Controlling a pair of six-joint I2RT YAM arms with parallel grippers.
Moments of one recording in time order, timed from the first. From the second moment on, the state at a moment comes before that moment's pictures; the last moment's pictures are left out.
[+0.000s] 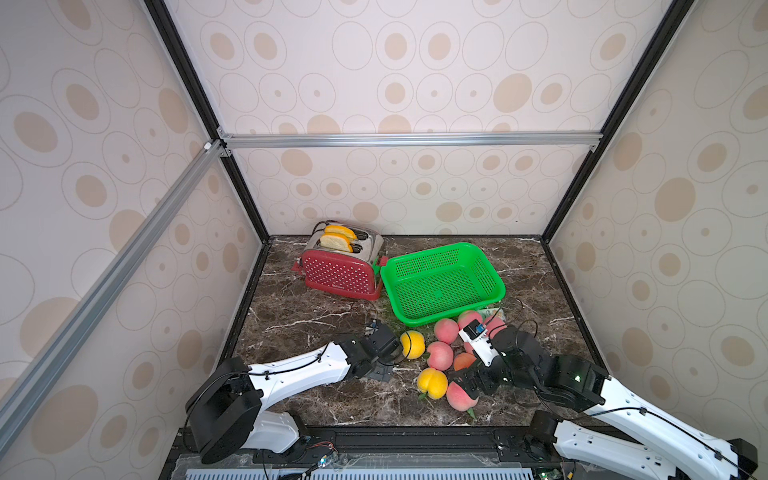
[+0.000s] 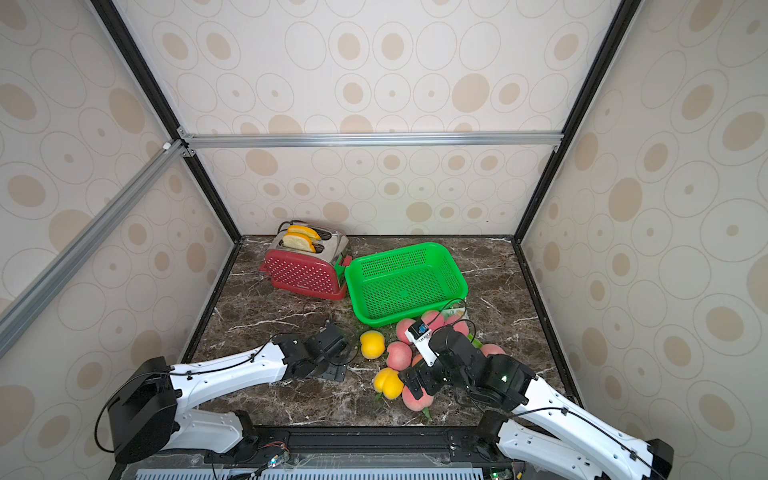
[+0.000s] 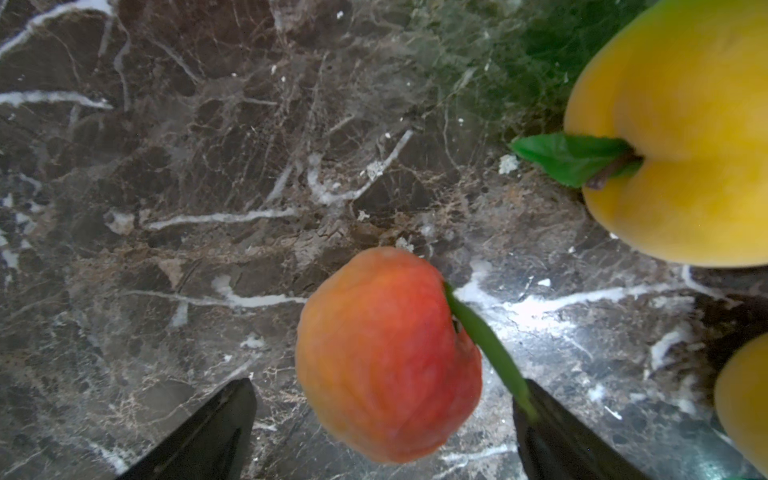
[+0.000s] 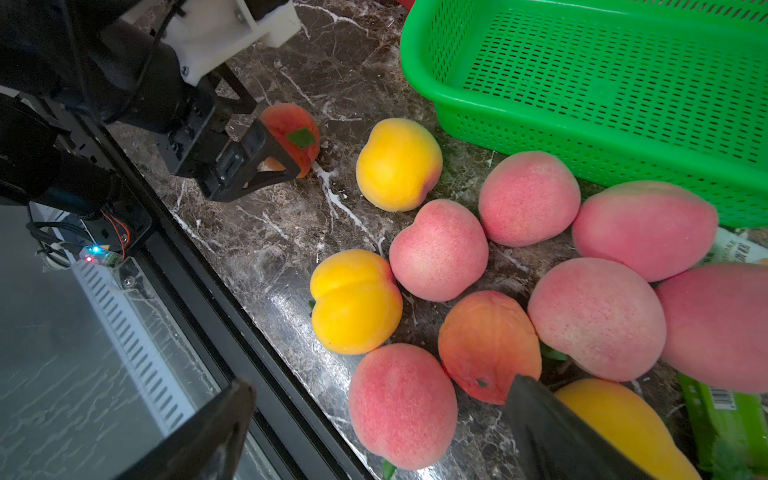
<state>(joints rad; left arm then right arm) -0.92 1.37 0.78 -0.71 -0.29 -0.67 1.02 0.75 0.78 -0.83 0.00 0.23</state>
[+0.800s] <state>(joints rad) -0.92 1.42 0.77 -0.64 -0.29 -0.68 1.02 0.70 0.78 -0.80 0.01 0.18</state>
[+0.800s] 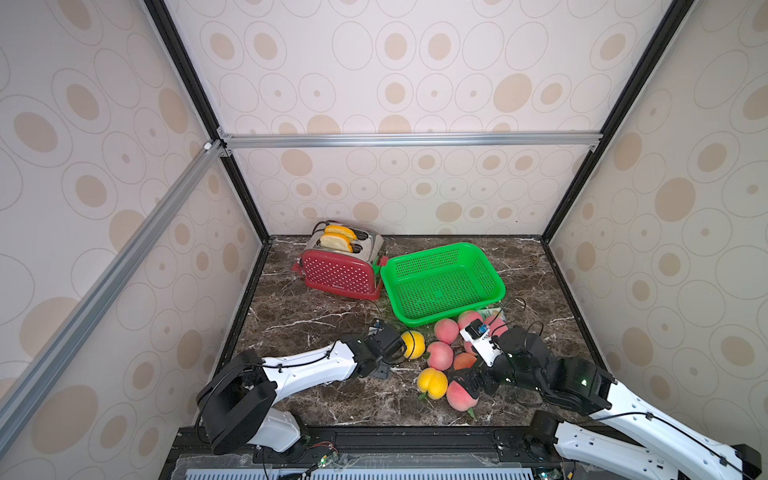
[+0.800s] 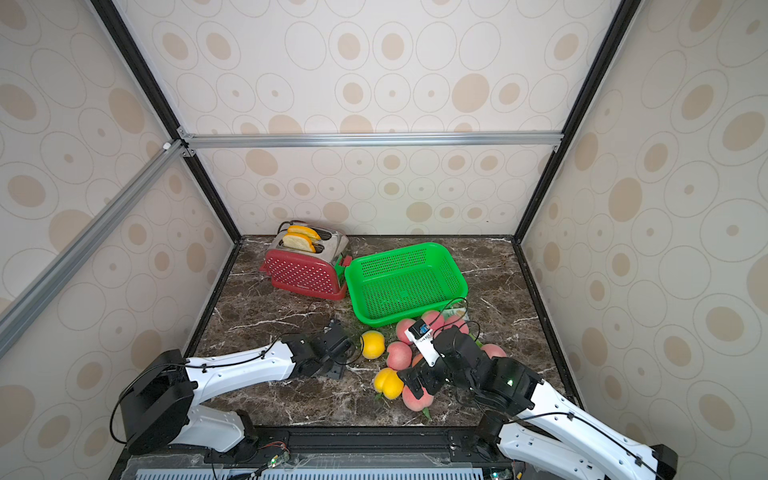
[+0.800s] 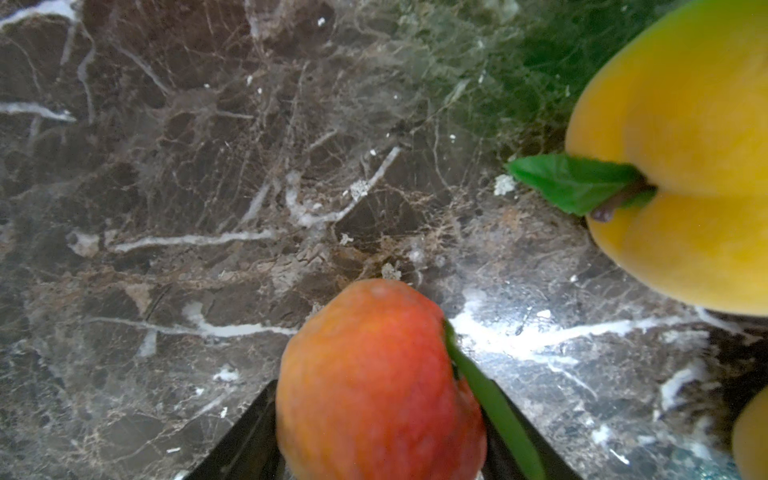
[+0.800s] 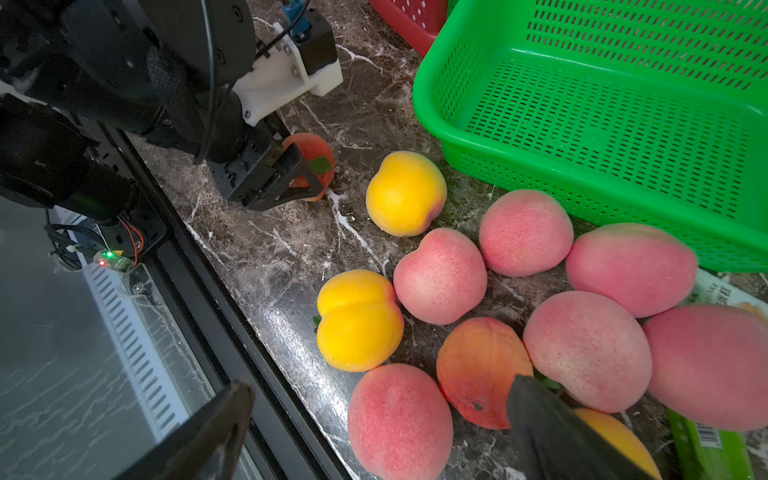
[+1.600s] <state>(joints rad) -0.91 1.48 1.47 -0.88 -0.28 -0.48 1.02 0.64 0.80 -0.87 0.16 0.21</state>
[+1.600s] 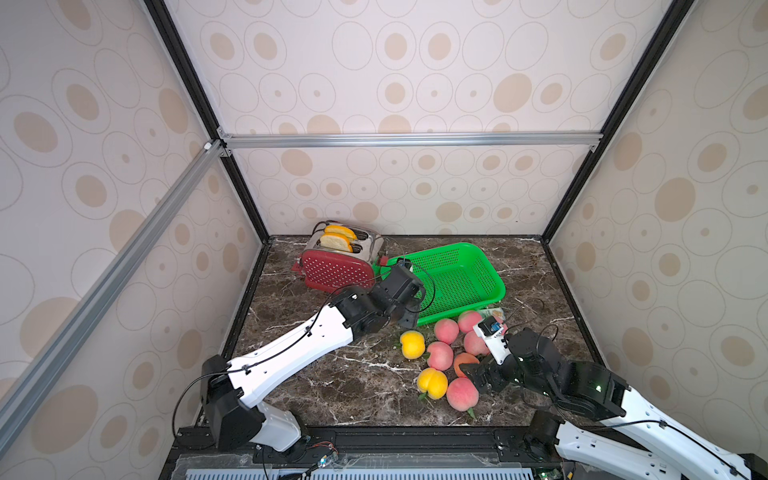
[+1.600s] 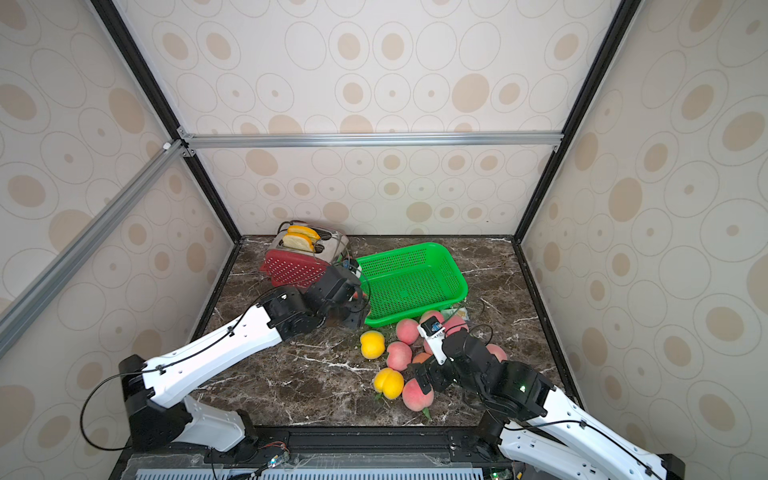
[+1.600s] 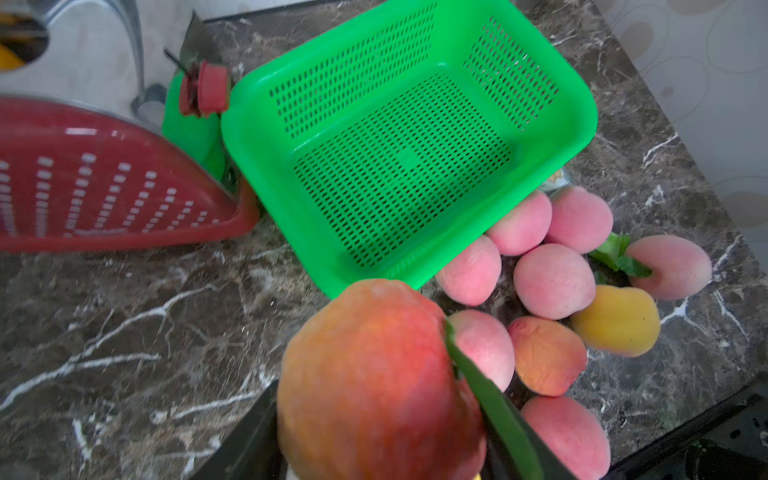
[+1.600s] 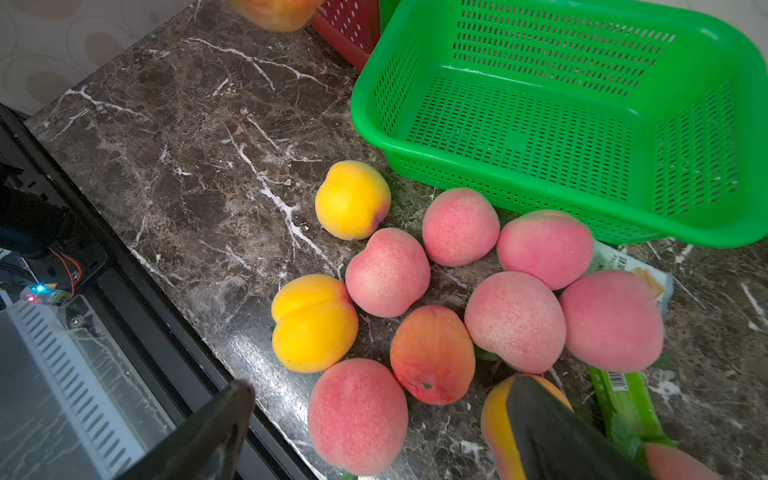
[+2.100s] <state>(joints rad) -0.81 2.14 2.05 -0.93 -0.20 -0.32 1.02 0.57 0.80 -0.92 0.23 0.26</state>
